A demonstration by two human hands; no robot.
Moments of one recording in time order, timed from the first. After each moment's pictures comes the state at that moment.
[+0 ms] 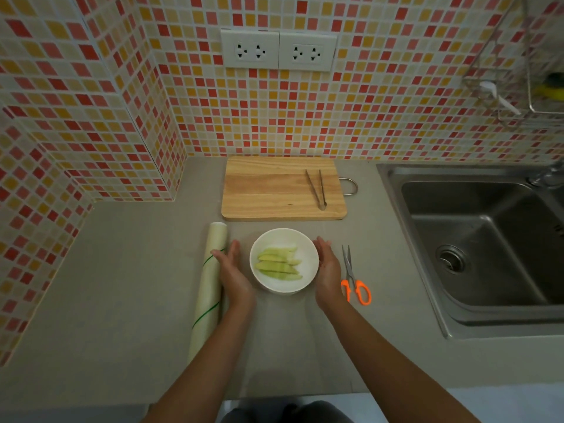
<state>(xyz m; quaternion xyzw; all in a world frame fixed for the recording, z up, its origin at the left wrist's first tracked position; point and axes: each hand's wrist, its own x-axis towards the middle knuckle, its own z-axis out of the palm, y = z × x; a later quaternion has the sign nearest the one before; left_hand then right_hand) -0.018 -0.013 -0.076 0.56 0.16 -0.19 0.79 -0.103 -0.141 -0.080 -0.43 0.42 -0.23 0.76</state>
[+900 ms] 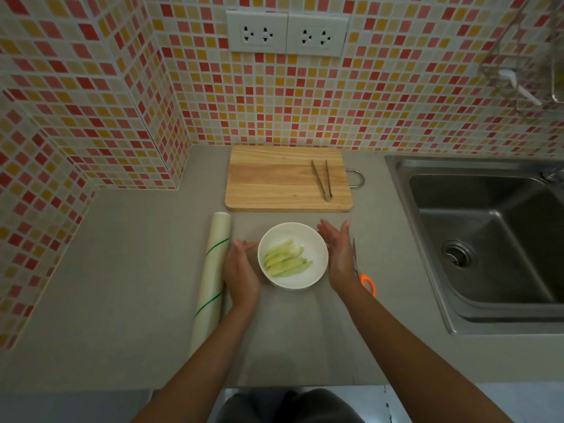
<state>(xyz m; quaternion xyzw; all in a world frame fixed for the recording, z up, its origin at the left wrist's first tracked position) -0.037 -0.002 -0.076 0.72 0.08 -0.12 0.68 -0.104 -0.161 -0.062 -0.47 0.39 -0.19 0.77</state>
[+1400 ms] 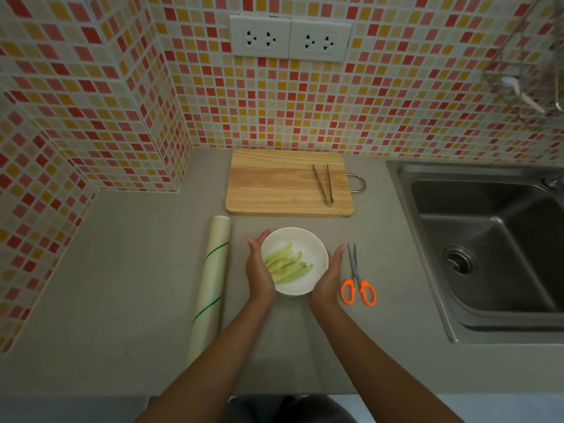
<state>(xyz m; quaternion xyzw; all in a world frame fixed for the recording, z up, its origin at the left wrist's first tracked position) -0.035 -0.040 -0.072 0.56 0.11 -0.26 0.78 -0.103 -0.118 -0.080 -0.32 0.42 -0.25 0.81</state>
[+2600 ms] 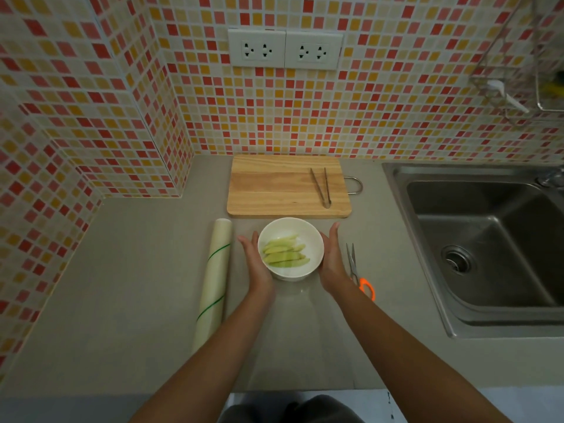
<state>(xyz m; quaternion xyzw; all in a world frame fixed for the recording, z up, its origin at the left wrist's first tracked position) -0.031 -0.038 -0.064 0.52 0.12 -0.28 0.80 -0.092 -0.153 -0.058 -0.49 0.36 -0.13 0.78</state>
